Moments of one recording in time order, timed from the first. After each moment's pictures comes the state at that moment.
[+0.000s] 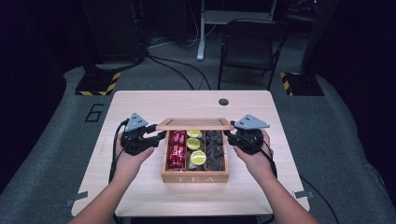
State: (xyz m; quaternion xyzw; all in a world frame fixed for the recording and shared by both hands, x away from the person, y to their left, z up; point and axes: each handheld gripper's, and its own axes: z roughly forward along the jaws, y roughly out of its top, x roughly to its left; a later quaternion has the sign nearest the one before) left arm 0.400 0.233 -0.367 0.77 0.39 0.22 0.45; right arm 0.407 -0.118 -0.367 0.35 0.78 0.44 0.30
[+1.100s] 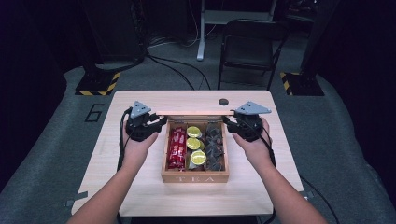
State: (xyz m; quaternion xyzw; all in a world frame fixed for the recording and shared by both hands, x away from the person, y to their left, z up) left arm 0.431 0.223 -0.354 0.74 0.42 0.25 0.46; right arm 0.435 -0.117 -0.348 0.37 0.76 0.46 0.28
